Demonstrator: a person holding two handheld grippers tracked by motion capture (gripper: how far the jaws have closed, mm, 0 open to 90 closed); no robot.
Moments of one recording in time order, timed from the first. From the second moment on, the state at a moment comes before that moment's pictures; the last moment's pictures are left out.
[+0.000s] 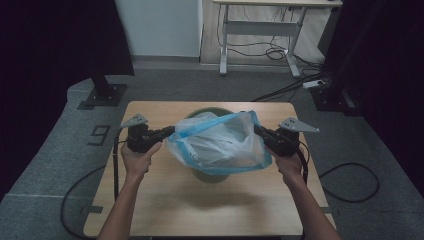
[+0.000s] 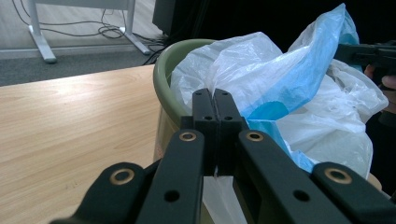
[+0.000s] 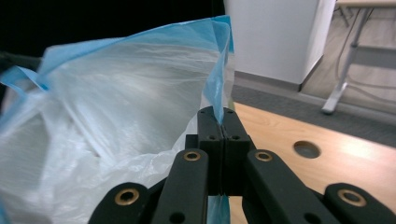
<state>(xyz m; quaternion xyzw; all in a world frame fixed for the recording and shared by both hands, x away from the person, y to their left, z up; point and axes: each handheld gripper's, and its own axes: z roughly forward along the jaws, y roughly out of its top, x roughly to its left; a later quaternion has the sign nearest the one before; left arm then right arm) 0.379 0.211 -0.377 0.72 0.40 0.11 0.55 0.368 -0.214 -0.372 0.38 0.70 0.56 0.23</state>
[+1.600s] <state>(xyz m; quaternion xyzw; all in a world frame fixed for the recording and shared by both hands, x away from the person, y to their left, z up) 0.434 0.212 -0.434 0.68 0.48 0.03 0.55 0.473 -0.185 -0.465 0.45 0.70 0.52 0.18</state>
